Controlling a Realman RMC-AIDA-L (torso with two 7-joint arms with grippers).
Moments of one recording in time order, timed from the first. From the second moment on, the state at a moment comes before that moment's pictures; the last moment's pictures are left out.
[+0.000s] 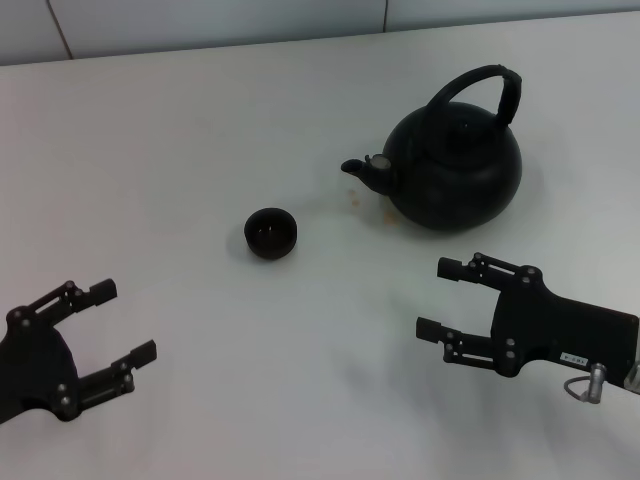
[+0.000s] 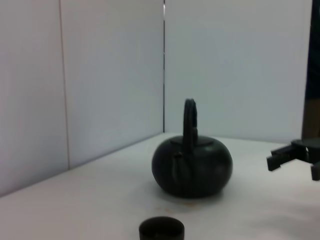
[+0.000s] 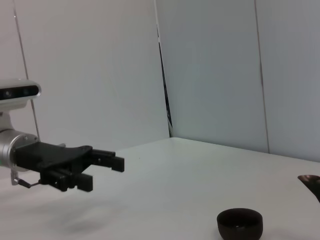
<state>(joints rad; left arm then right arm) -0.27 -1.99 0.74 0.33 1.76 1.64 -0.70 0.34 2.08 -0.33 -0.29 -2.14 -1.65 0.72</state>
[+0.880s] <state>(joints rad) -0.28 -1.97 0.74 0.34 1.79 1.61 -0.69 0.32 2.08 -0.32 -0.28 -2.13 -1.63 0.71</state>
